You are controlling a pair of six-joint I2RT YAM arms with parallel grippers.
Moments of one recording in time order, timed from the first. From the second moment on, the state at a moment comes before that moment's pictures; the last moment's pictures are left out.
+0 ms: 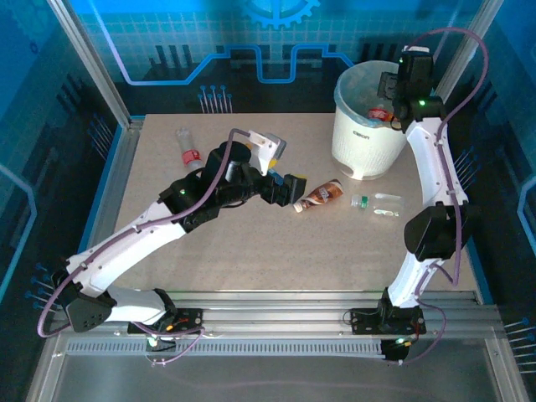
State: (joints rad) left arm -0.82 1.31 1.39 -0.45 0.03 -0.27; right arm 0.02 1.82 2.00 -0.64 0.35 0.09
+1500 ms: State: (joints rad) left arm -0.12 1.09 0.95 -0.60 0.27 -0.51; right arm 0.71 2.20 2.01 -0.87 0.08 0.12
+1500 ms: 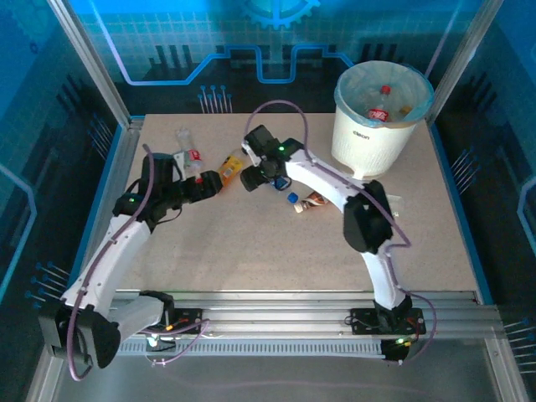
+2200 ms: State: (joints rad) left arm -0.04 1.13 0.86 -0.60 0.41 -0.50; right arm 0.68 2.51 2.32 -1.12 0.26 0.05
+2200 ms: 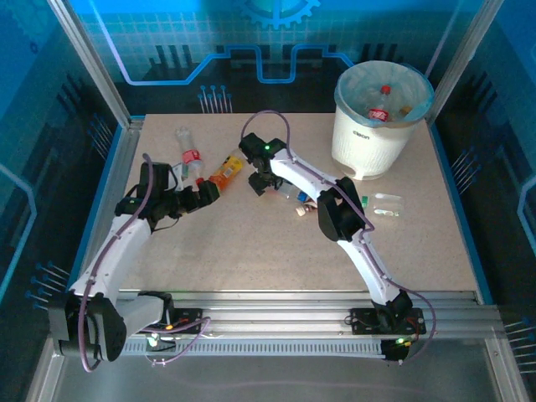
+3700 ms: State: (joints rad) left arm -0.67 1.27 1.30 -0.59 0.17 -0.48; right arm 0.25 1.84 2.36 -0.73 0.24 -0.06
